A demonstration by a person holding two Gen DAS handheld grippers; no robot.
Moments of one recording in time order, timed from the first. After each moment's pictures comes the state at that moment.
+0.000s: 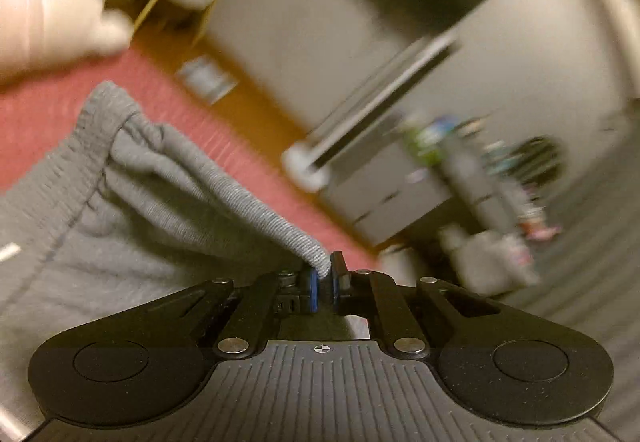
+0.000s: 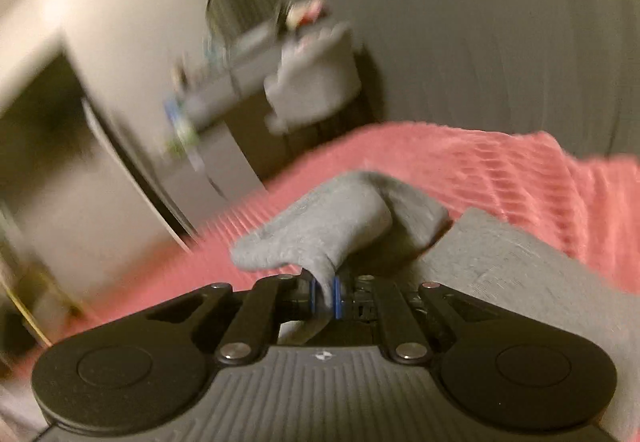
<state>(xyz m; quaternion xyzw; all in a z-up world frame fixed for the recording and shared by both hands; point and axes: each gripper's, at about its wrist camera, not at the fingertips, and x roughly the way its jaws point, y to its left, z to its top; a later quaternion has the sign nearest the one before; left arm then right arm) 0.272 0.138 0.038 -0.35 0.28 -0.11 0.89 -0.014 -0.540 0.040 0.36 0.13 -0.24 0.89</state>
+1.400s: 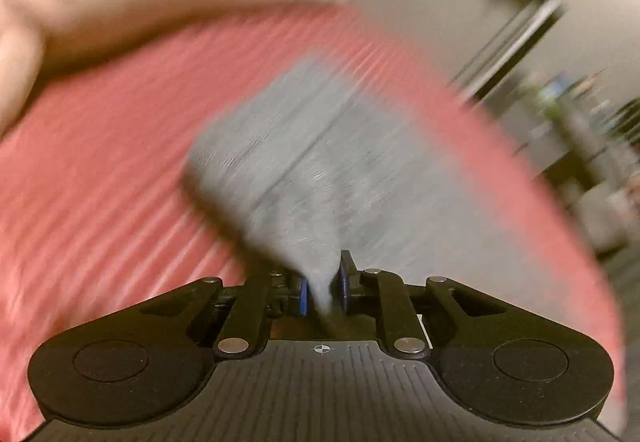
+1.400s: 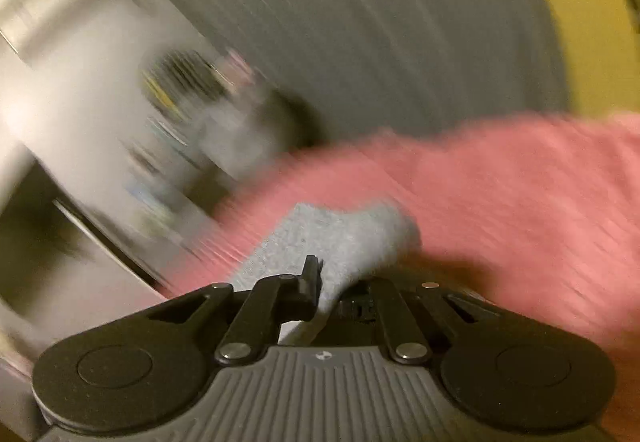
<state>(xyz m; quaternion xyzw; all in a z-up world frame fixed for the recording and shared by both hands) 0.118 0.244 -0.076 -0.28 0.43 0.06 0.86 -0.130 -0.577 -0.060 0.37 0.21 -0.35 0.83</state>
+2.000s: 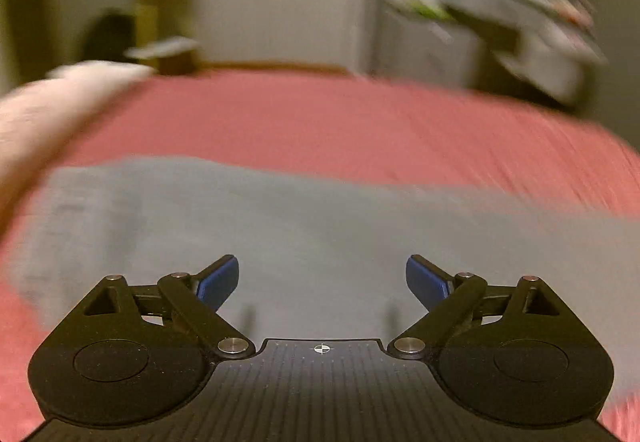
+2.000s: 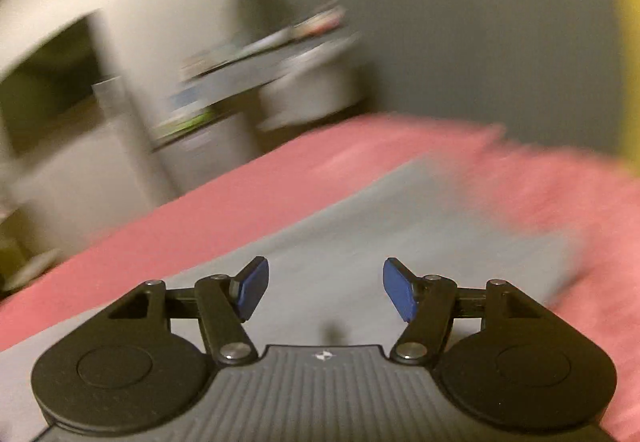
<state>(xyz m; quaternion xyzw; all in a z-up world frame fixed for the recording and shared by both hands) 0.137 -0.005 -0.023 0.02 0.38 -0.08 0.92 -0.072 -0.442 -0.039 0.25 0.22 -0.16 0.93</state>
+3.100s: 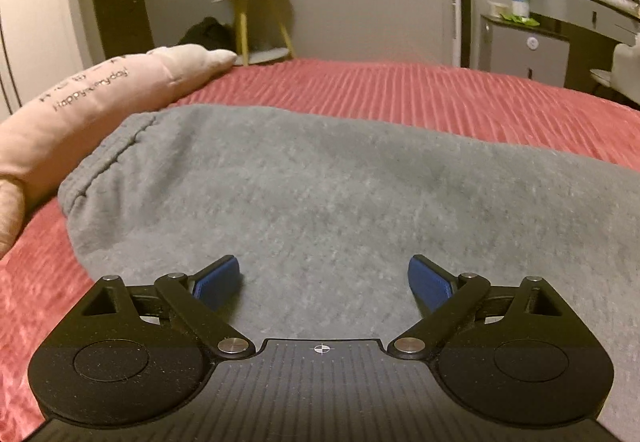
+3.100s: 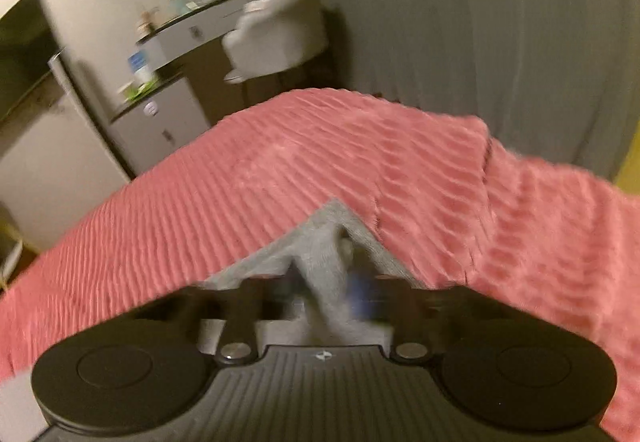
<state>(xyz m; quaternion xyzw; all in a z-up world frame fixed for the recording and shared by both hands) 0.096 -0.023 -0.068 0.02 0.33 0.12 0.94 0.000 -0.598 -0.031 0.22 0.27 -0.25 0.90</state>
